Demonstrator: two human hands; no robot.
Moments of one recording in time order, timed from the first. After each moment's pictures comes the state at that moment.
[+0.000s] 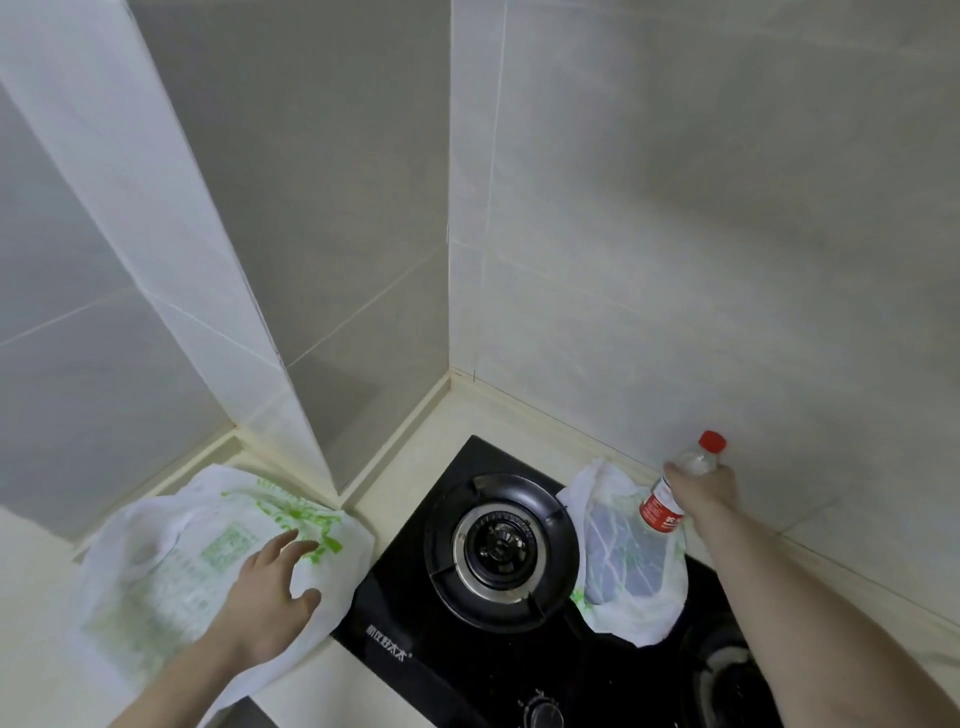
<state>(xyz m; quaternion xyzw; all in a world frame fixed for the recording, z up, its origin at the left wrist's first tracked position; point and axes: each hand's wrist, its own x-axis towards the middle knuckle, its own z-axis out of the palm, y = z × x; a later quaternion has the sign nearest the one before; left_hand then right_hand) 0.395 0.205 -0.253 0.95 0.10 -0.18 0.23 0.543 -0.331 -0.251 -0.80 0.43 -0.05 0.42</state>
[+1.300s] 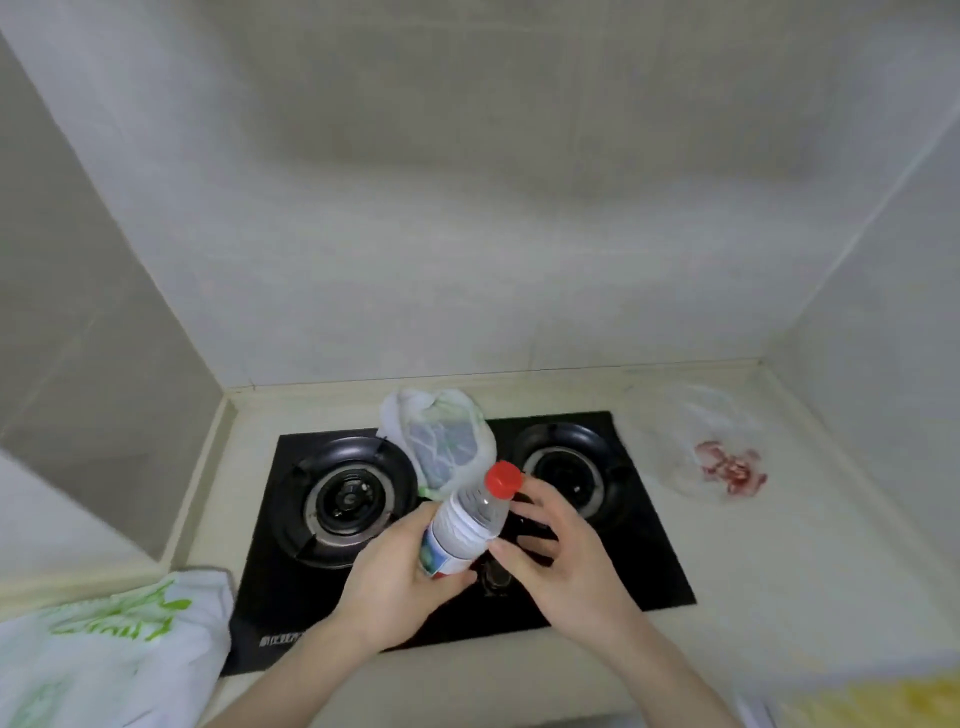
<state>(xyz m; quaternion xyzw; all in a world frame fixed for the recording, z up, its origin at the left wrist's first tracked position) 0.296 -0.010 -0.166 0.82 -0.37 -0.18 0.39 0.156 -0.169 -0.125 -0.78 0.21 -0.14 0.58</state>
